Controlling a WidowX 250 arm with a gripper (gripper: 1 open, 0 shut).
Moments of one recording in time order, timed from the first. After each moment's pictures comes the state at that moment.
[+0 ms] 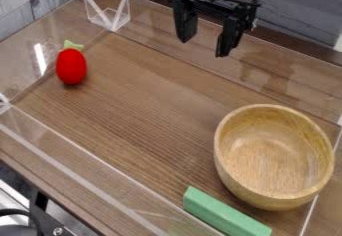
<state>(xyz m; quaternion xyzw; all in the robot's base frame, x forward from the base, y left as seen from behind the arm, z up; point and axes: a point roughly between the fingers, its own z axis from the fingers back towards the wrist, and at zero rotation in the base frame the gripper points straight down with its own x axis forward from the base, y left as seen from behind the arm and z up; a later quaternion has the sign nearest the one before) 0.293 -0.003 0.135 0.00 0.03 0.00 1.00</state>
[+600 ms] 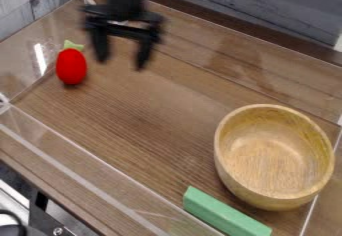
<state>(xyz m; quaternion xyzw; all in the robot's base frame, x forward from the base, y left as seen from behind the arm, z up) 0.242 0.102 0.104 -0.02 0.05 0.18 0.98</state>
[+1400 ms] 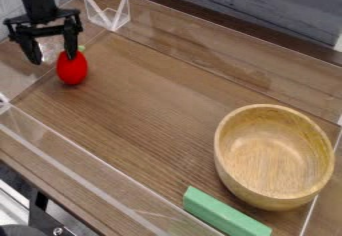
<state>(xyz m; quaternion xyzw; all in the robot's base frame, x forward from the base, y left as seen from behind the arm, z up) 0.251 0.210 0.055 -0.05 0.05 0.35 0.94</state>
